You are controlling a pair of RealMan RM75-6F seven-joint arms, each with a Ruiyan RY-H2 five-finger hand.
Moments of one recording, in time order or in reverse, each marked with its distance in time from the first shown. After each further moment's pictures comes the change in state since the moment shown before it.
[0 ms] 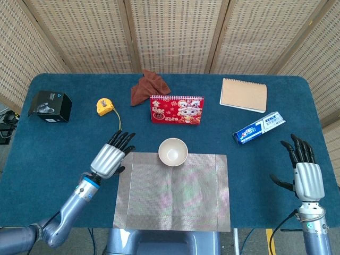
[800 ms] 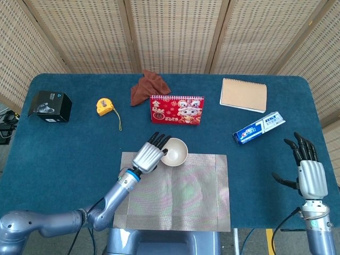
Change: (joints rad) left arm -0.254 -0.316 -0.081 0.245 -0.227 -0.158 0.210; right arm 0.005 0.030 0.011 -0.007 0.026 -0.029 0.074
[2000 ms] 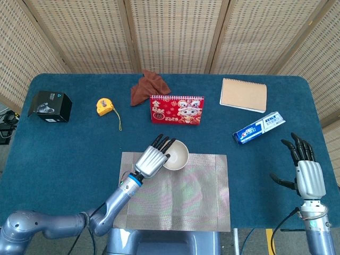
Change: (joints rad) left arm -0.004 -0.013 0.086 -0.004 0.084 0.134 -0.076; right arm 0.004 0.003 -0.009 -0.008 -0.010 -0.007 0.007
